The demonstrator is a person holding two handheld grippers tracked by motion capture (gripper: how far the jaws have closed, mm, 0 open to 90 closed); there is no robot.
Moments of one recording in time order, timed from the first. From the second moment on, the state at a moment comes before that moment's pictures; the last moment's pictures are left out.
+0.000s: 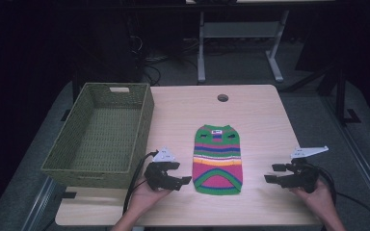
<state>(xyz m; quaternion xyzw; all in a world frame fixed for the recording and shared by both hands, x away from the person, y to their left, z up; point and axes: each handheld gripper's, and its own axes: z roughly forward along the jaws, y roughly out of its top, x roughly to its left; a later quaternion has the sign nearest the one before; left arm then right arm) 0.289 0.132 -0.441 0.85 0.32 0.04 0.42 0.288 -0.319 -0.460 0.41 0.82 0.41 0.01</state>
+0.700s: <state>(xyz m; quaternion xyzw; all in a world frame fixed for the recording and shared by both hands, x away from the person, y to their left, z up) 0.269 0.148 -0.443 0.84 0.33 0.04 0.43 0.253 -0.344 -0.465 0.43 0.80 0.42 0.03</state>
